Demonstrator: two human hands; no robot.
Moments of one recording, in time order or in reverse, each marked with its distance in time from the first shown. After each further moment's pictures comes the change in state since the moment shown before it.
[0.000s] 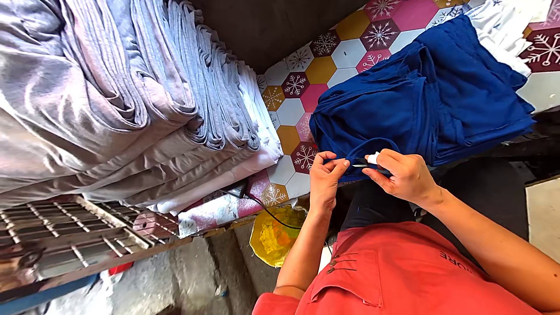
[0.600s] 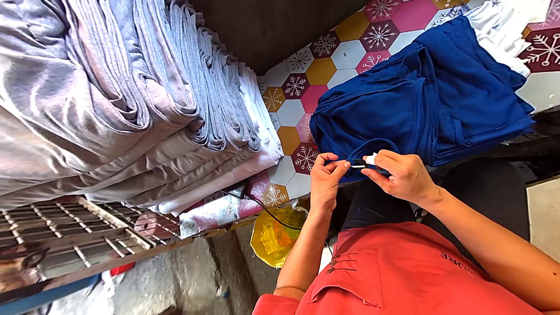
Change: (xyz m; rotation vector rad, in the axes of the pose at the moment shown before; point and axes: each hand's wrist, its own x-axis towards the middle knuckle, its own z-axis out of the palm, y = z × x) left_hand -0.001 0.001 0.001 0.004 -0.005 -0.012; right_hand 0.000 0.002 0.002 0.028 -0.016 0.011
